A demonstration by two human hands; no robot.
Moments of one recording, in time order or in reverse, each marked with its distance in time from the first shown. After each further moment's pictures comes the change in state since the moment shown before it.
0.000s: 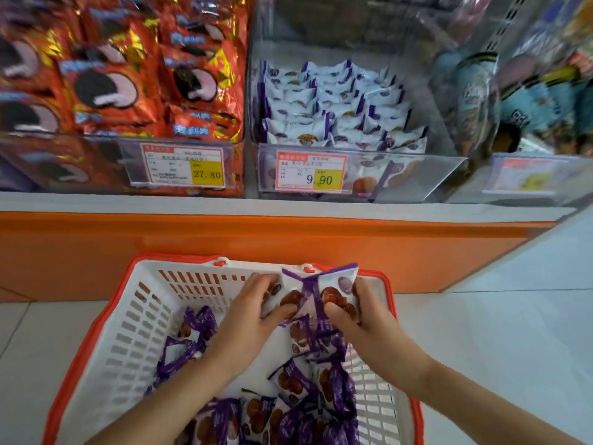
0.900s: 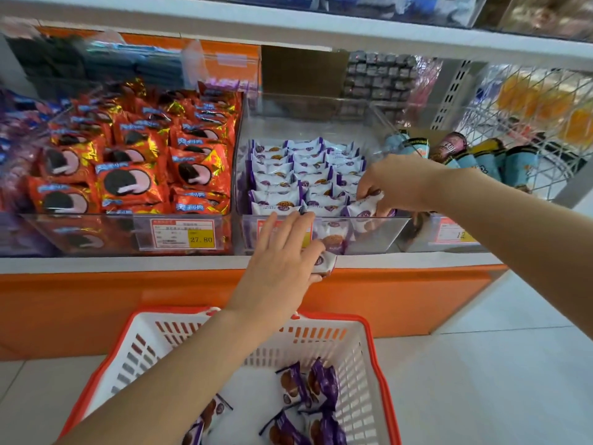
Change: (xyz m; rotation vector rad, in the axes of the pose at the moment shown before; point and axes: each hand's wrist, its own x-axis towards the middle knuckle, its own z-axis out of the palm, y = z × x) left_hand 0.068 0.132 -0.037 1.009 0.274 0.606; right_hand 0.072 -0.172 -0.165 -1.413 0.080 -0.186
